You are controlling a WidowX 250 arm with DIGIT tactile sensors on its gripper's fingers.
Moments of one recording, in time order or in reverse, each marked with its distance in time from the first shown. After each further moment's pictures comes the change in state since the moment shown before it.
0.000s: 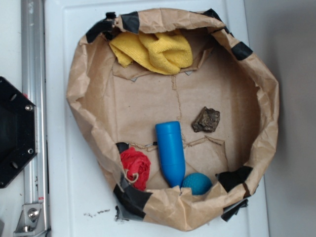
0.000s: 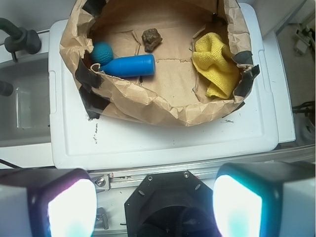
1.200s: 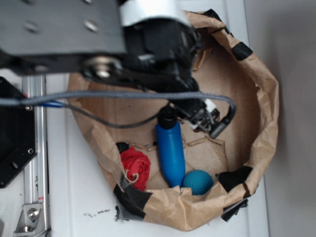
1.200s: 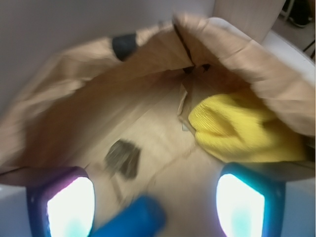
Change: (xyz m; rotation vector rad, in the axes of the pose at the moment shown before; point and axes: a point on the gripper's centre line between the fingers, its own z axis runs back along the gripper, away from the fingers) arm 0.142 0.035 -0.146 0.015 -0.231 0.685
